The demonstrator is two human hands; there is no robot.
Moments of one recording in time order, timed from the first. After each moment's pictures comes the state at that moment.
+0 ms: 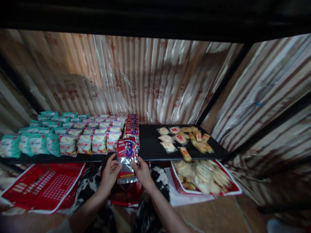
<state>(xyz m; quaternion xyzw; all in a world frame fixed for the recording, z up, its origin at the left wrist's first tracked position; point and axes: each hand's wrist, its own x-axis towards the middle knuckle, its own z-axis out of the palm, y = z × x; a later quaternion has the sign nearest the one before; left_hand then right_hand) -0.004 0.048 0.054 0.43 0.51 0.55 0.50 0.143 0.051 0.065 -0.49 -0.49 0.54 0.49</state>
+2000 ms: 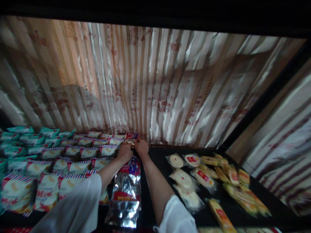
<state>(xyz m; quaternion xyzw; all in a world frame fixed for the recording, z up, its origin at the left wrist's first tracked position) 0.066 0.341 0.107 0.75 0.62 0.21 0.12 0.169 0.384 0.088 -0.72 -0.62 0.14 0.27</state>
